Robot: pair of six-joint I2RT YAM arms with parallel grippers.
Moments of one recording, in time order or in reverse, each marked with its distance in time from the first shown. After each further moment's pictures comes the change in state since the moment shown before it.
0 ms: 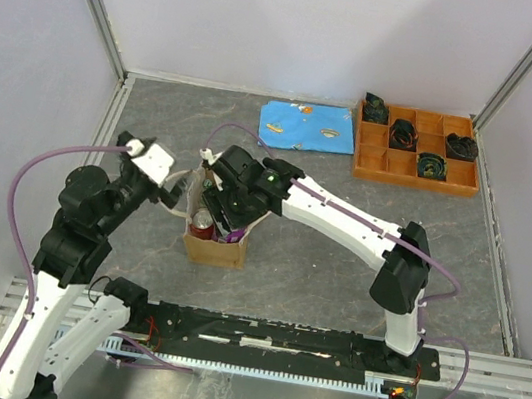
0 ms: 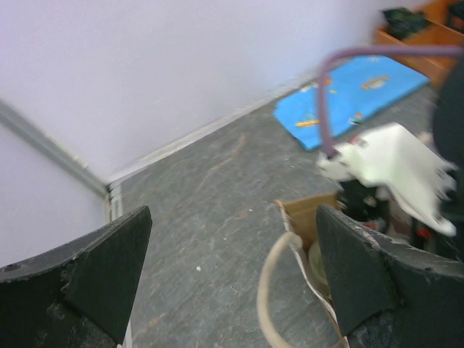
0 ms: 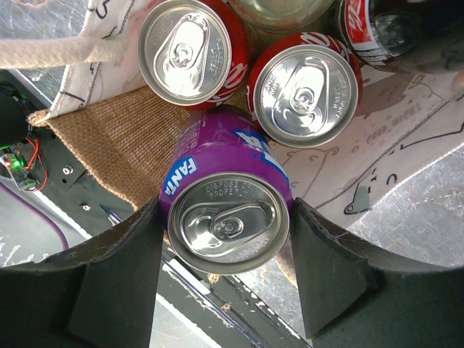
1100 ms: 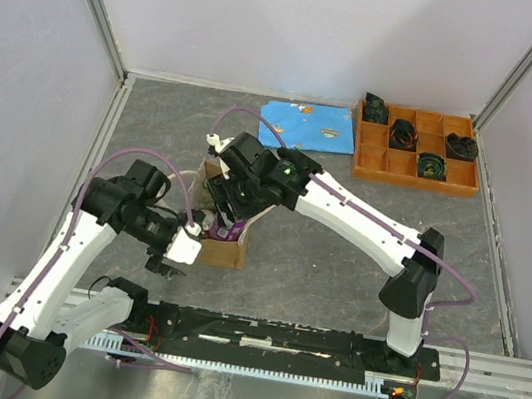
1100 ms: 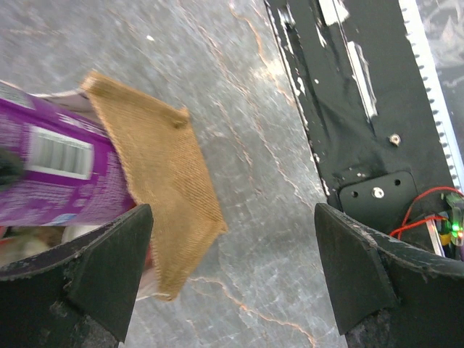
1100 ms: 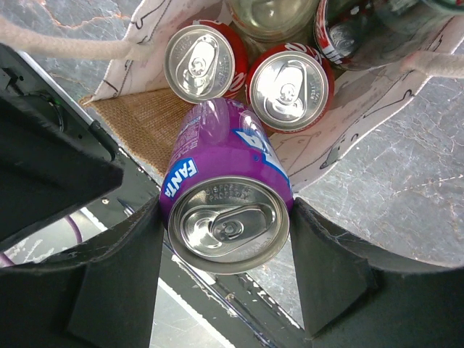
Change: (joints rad) left arm 0.002 0.341 0.063 -1.056 0.742 1.219; right arm -0.005 -0.066 0.084 -0.070 -0.008 0.005
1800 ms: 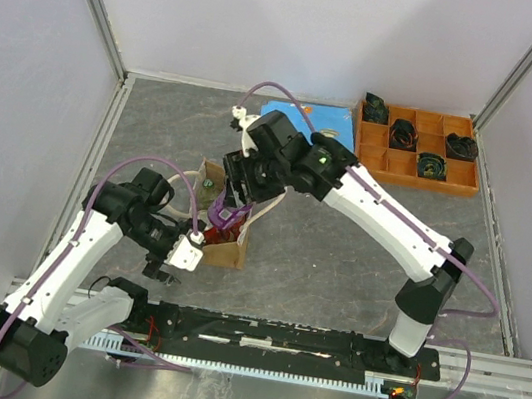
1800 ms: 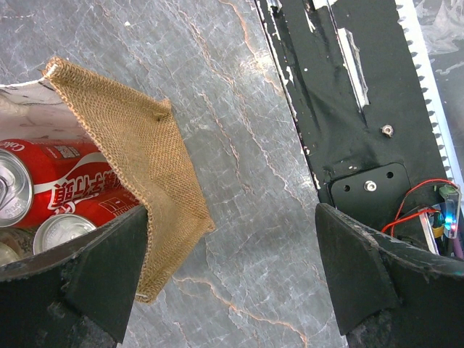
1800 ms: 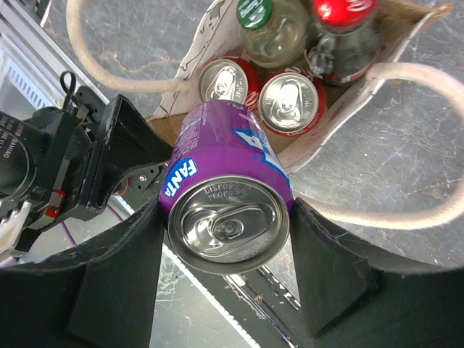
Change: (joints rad) left arm 0.005 0.018 -0.071 -0.001 -0.039 0.041; right arm -0.088 -0.108 0.029 0.010 -0.093 0.075
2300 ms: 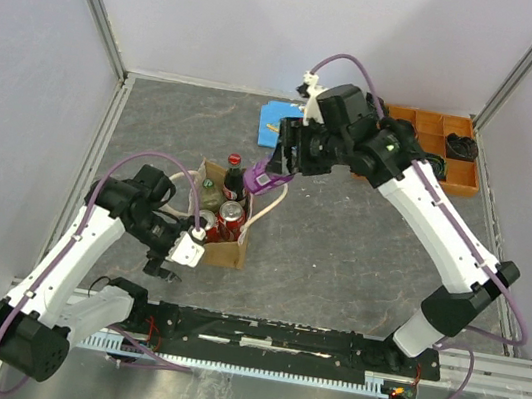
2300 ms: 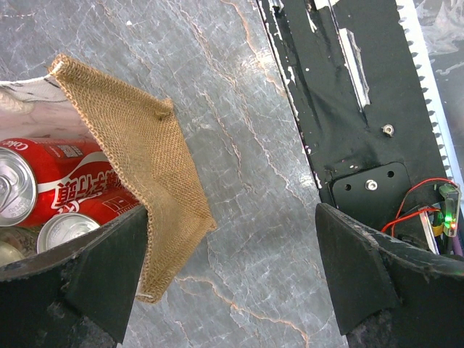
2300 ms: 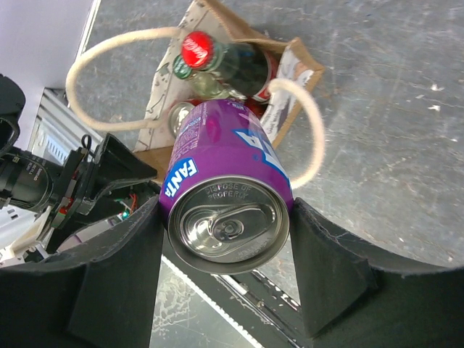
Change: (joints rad) left arm 0.001 0.025 0.018 -0.003 -0.001 0.000; right arm -0.196 -0.134 -0.024 -0.006 -0.045 0.043
